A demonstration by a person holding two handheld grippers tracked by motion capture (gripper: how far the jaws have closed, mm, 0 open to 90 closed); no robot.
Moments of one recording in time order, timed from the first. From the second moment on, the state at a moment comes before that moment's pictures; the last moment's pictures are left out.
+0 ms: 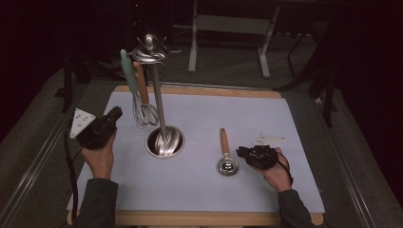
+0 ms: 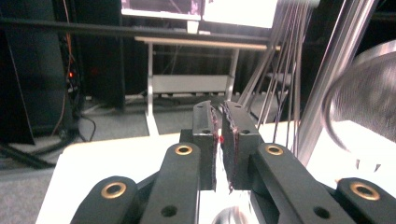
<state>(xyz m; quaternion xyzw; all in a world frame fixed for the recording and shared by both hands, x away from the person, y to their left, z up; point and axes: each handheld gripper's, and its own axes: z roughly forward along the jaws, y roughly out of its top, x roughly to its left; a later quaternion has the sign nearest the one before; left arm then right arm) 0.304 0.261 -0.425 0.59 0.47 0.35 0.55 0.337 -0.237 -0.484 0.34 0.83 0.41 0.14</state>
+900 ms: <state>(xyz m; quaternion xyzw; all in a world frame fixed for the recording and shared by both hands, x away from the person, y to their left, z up) 0.290 0.256 -0.525 0.66 0.52 0.28 0.47 0.339 -0.236 -0.489 0.34 0.84 0.40 0.14</state>
